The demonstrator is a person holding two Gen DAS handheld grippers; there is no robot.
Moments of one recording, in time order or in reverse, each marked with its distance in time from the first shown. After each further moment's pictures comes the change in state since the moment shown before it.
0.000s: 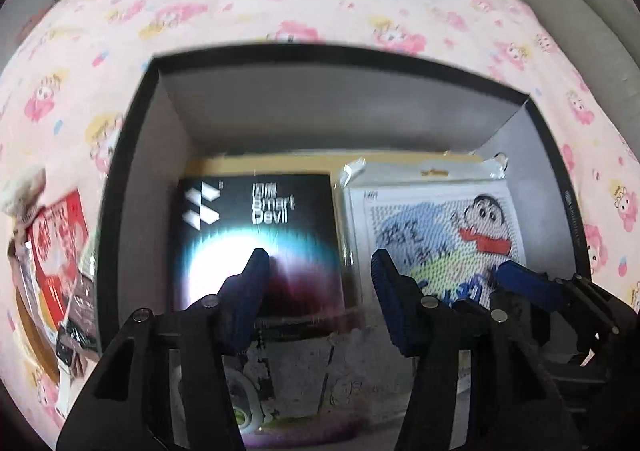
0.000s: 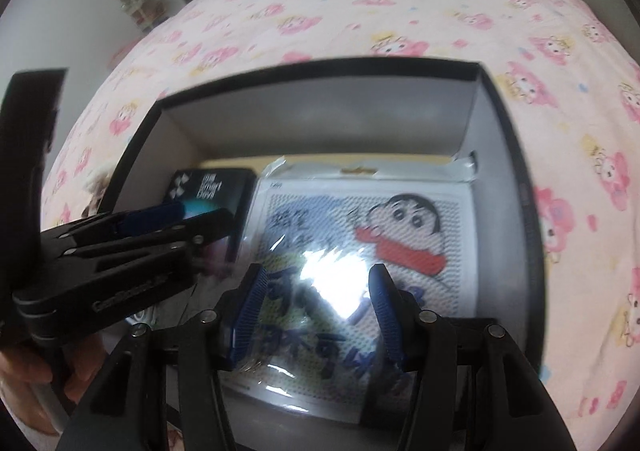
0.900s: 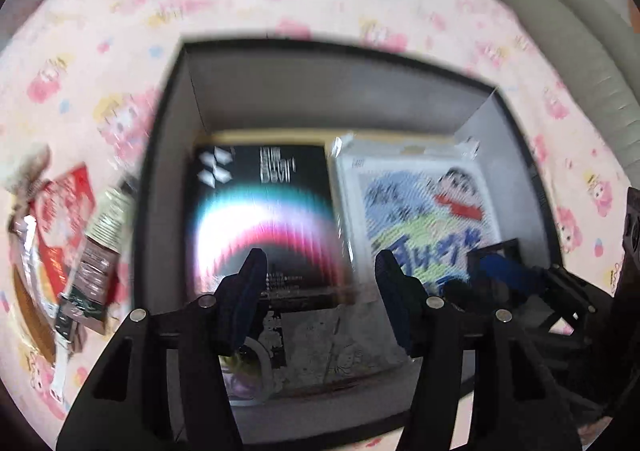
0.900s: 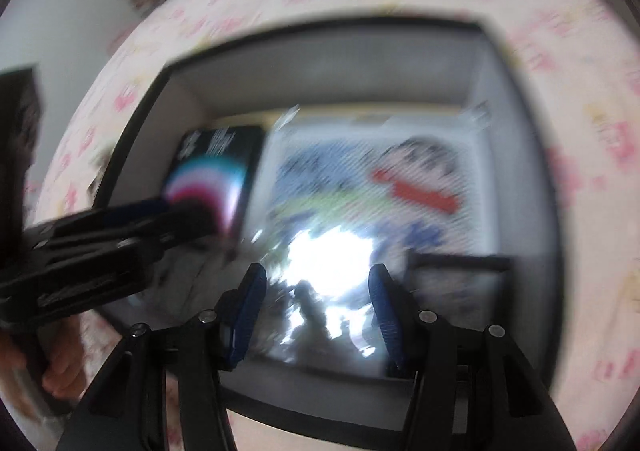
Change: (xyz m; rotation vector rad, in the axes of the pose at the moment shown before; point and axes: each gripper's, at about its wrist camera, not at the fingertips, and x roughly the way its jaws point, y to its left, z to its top) left arm -0.052 0.022 -0.039 0.007 -0.062 -0.079; right arm -0.022 0.004 -0.029 0.025 0.004 -0.038
